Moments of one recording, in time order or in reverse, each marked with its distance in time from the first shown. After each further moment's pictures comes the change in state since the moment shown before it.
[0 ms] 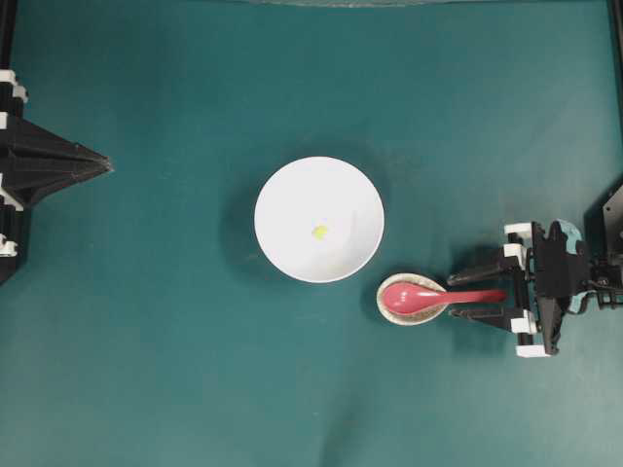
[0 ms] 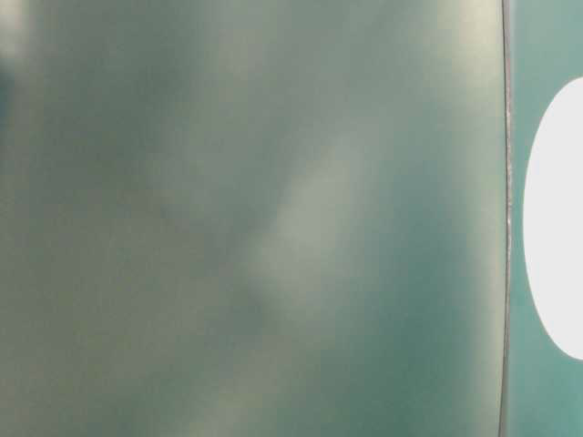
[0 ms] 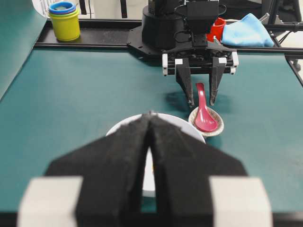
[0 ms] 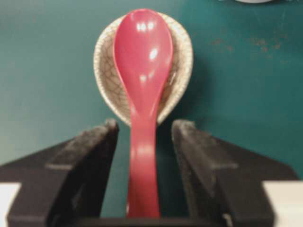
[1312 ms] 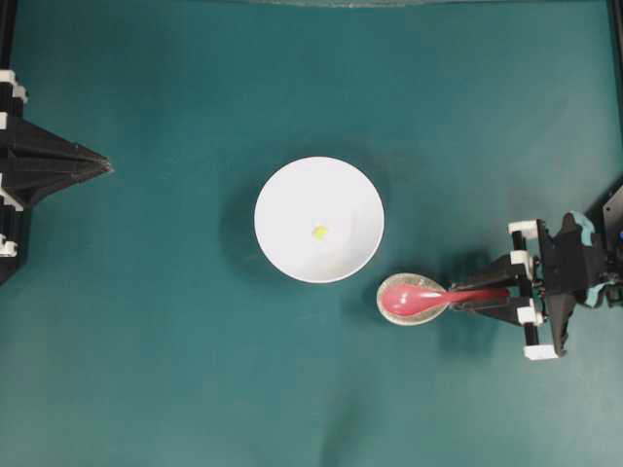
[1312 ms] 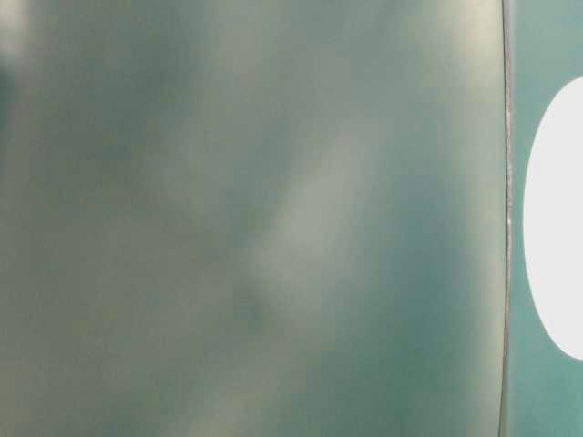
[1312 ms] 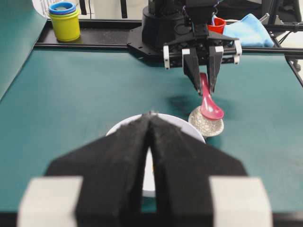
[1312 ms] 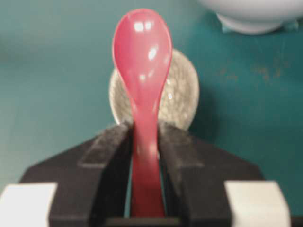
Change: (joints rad) left arm 0.000 0.000 -0.002 0.000 -0.002 0.000; right arm 0.000 -0.146 0.011 0.000 0.041 -0.014
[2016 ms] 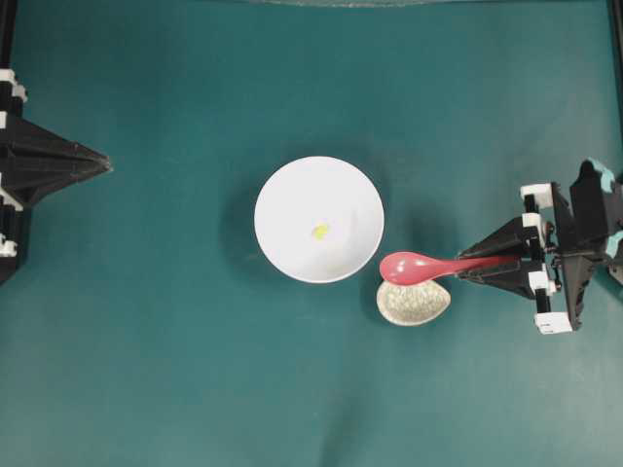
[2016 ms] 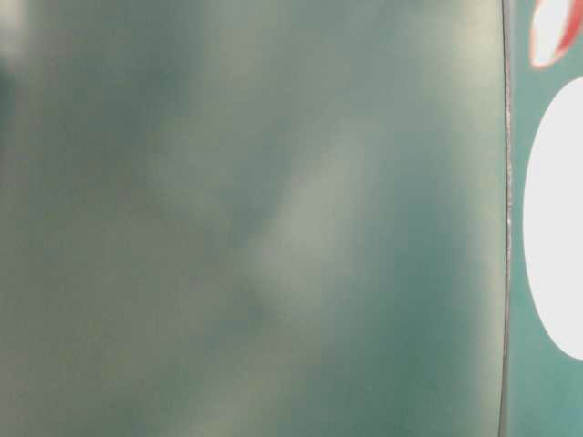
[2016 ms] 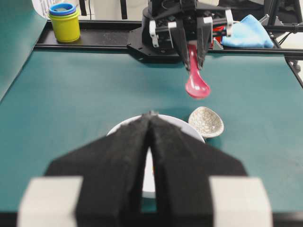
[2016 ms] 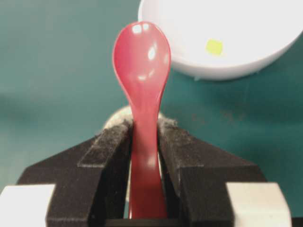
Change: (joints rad) left arm 0.000 0.000 0.000 0.000 0.000 0.000; right arm -0.238 -0.477 -0.049 0.002 0.514 -0.193
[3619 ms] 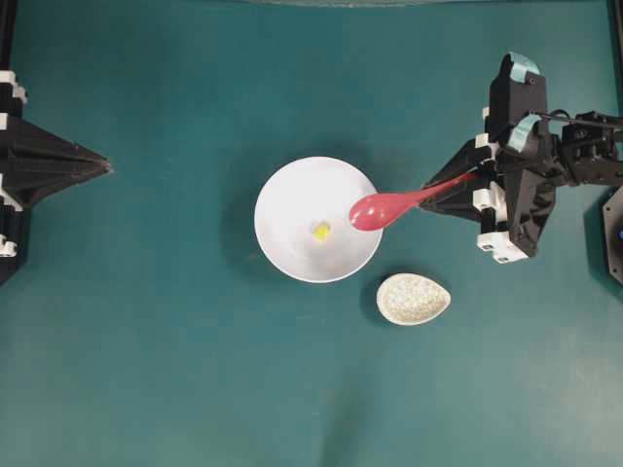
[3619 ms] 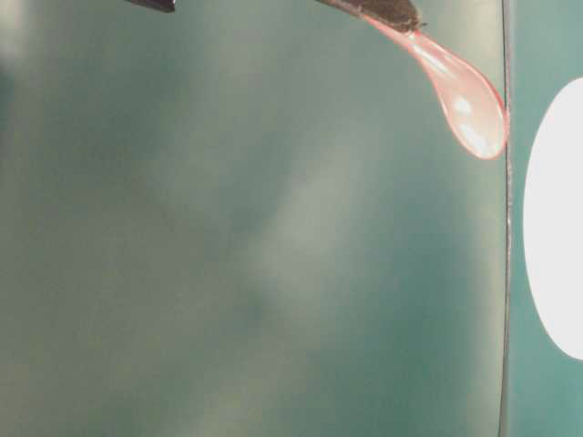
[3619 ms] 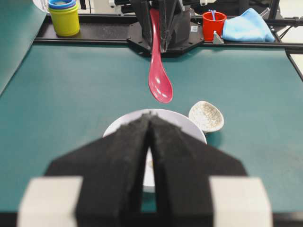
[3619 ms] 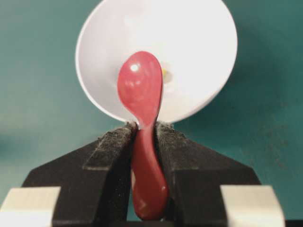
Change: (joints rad) left arm 0.000 -0.006 0.000 -0.002 0.021 -0.002; right arm -0.426 -0.005 -0.407 -0.110 0.769 -0.052
